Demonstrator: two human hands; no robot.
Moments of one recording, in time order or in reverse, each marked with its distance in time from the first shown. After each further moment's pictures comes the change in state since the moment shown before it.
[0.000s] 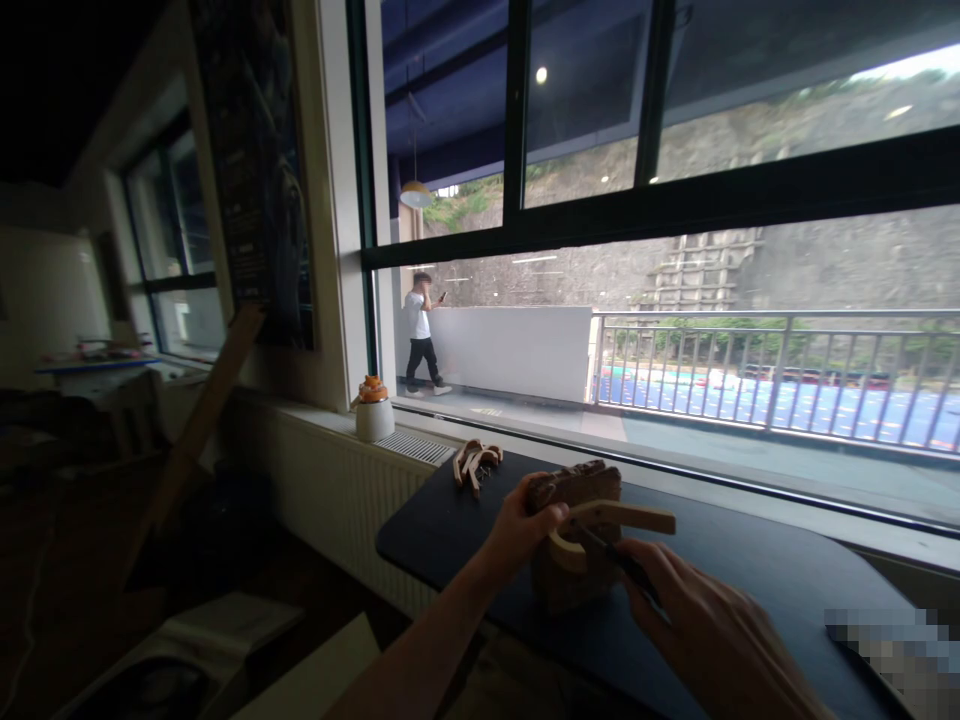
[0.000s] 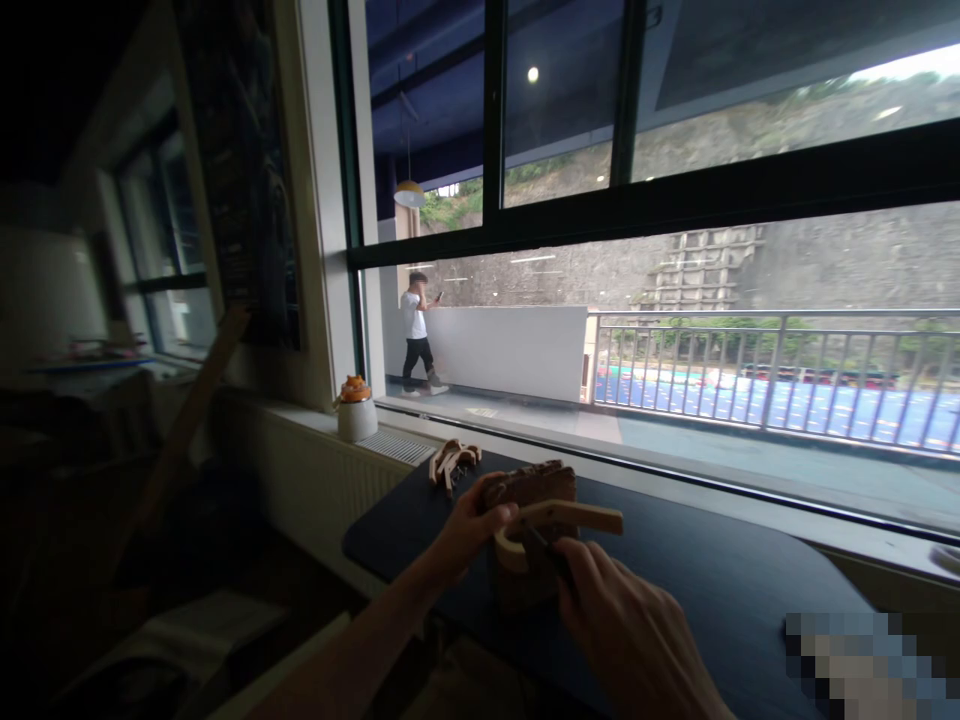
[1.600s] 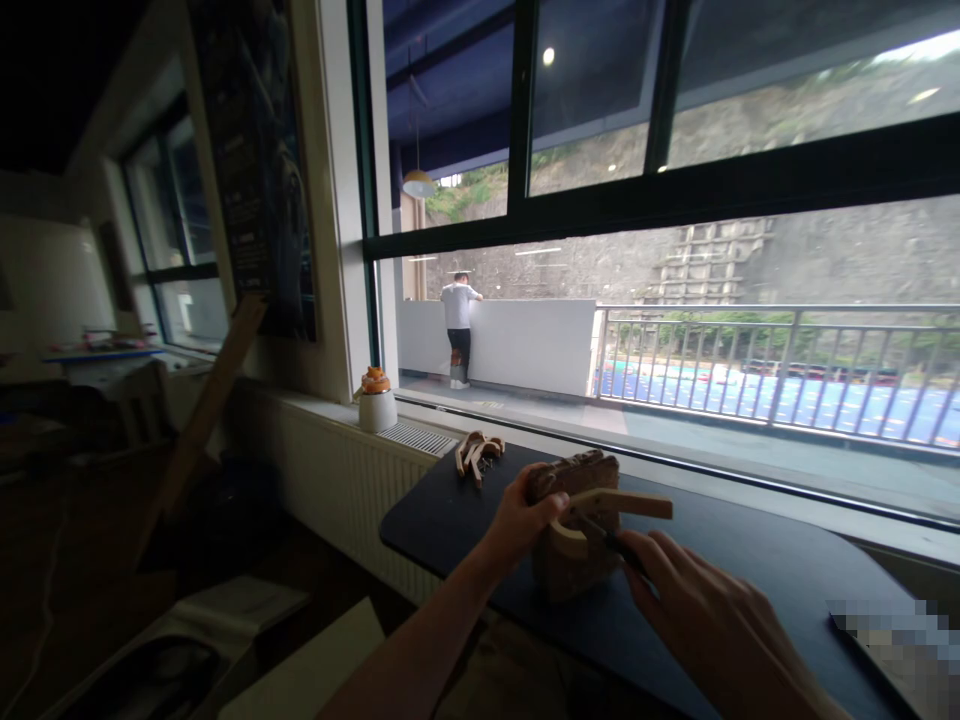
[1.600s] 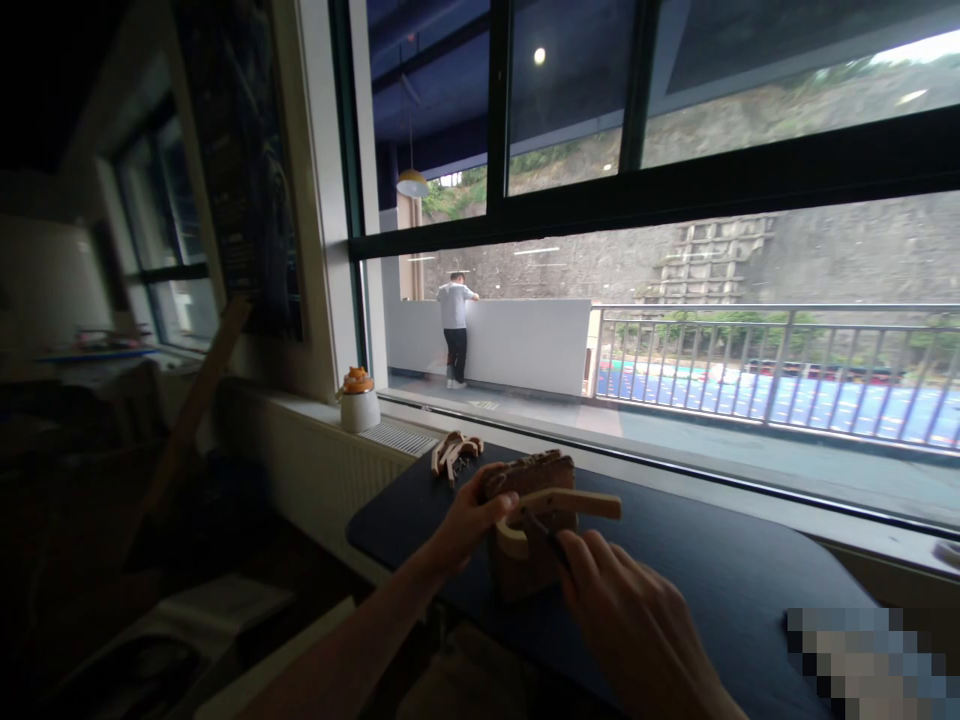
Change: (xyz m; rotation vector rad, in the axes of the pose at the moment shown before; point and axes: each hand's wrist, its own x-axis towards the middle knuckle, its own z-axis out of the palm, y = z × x) left_hand -0.002 0.002 0.001 -0.018 0.036 -0.004; right_hand 0.001 0.000 -0.001 -0.100 0.011 -0.061
